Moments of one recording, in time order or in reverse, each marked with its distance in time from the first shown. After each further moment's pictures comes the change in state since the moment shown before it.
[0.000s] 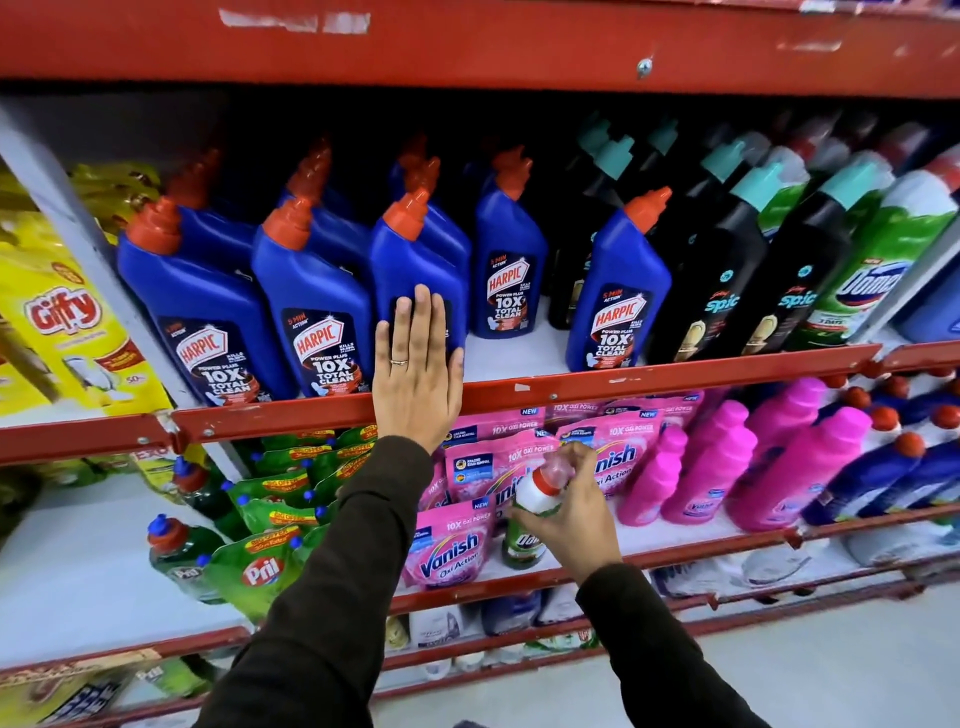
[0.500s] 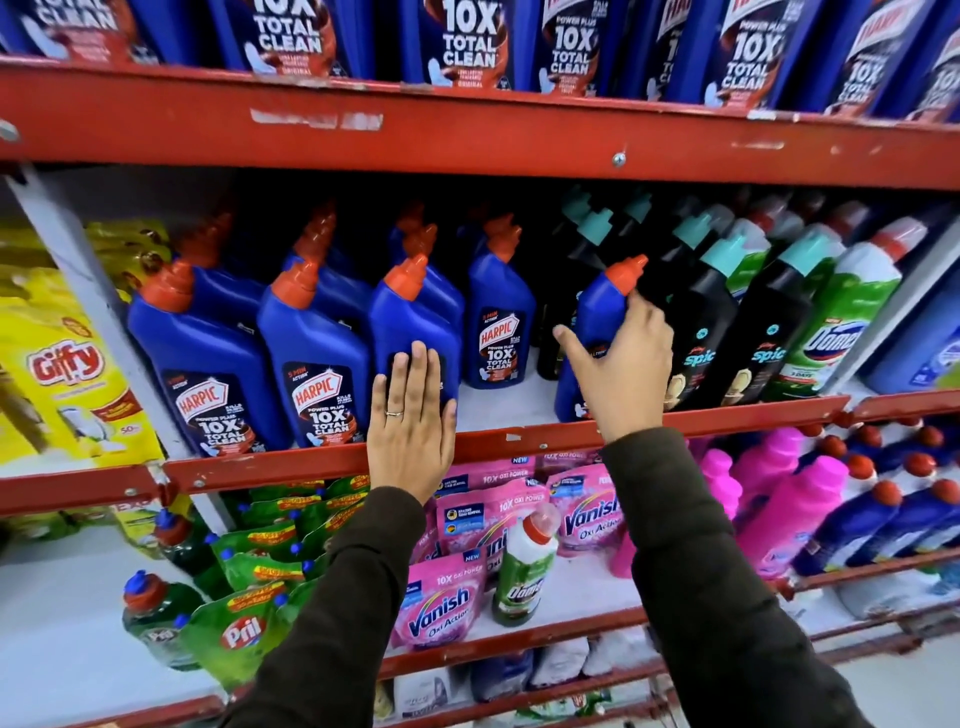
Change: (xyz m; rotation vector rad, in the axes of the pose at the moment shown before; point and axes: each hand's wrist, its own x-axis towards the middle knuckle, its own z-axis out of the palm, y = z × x) left_hand -0.003 -0.002 0.001 -0.015 0.034 0.028; right_hand 0.112 -0.146 -0.111 -0.172 0.554 -0.181
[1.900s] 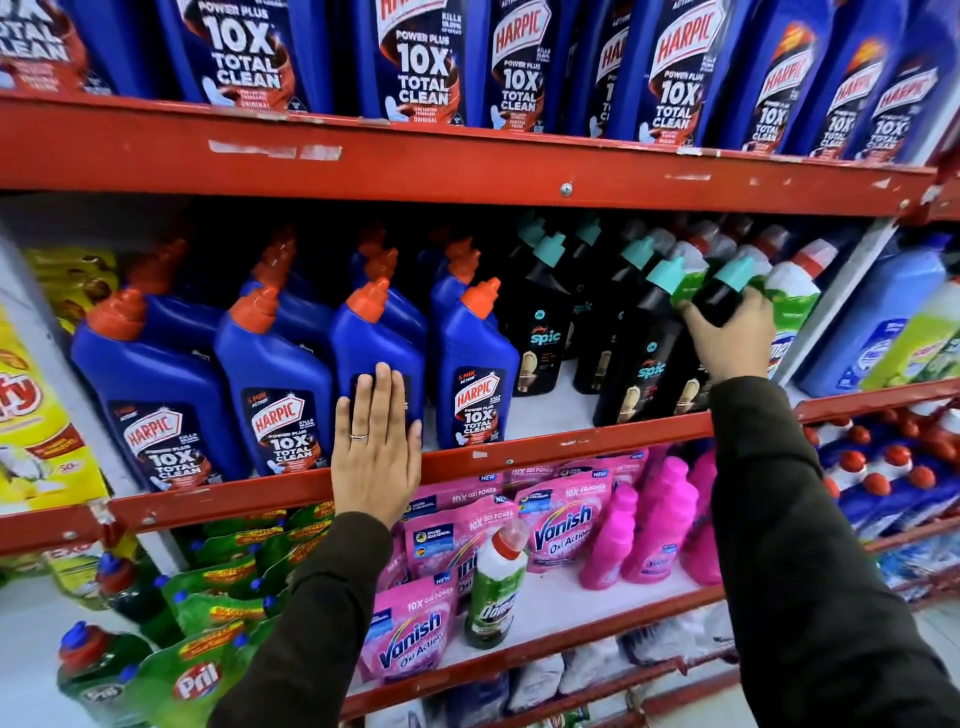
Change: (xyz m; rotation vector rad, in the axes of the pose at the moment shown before) left_hand 0.000 0.000 -0.002 -0.038 0.006 0.017; right_hand 0.102 0.107 -0.082 -0.045 0.148 0.232
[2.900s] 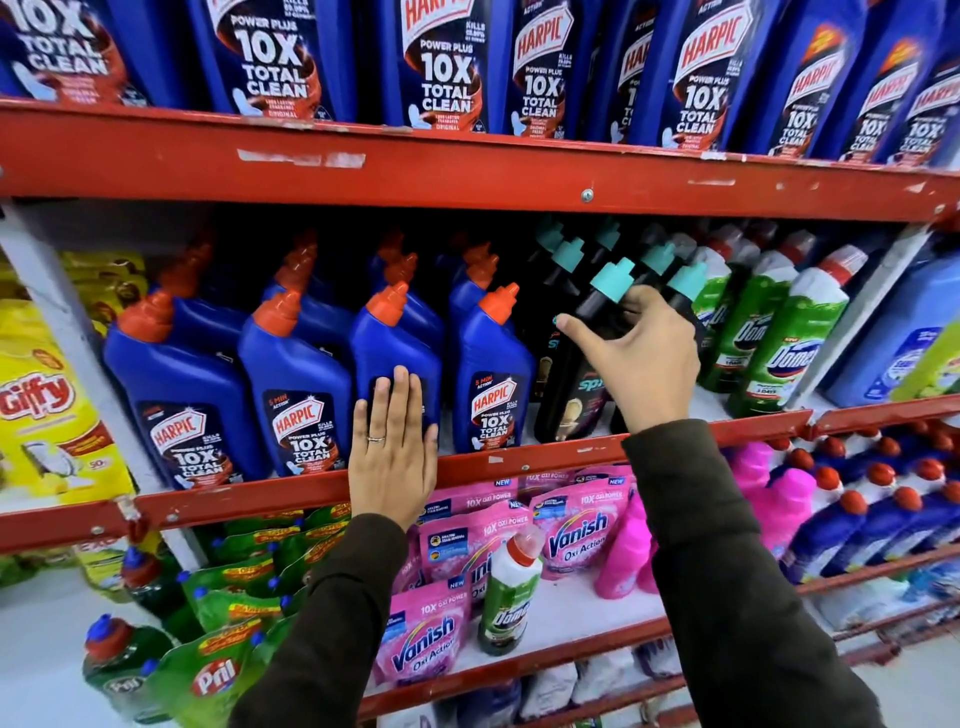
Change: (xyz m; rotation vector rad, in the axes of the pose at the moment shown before) left_hand 0.000 0.000 0.000 0.024 -0.004 -0.003; right_hand -0.110 -0.100 0.019 0.077 -0.013 -0.216
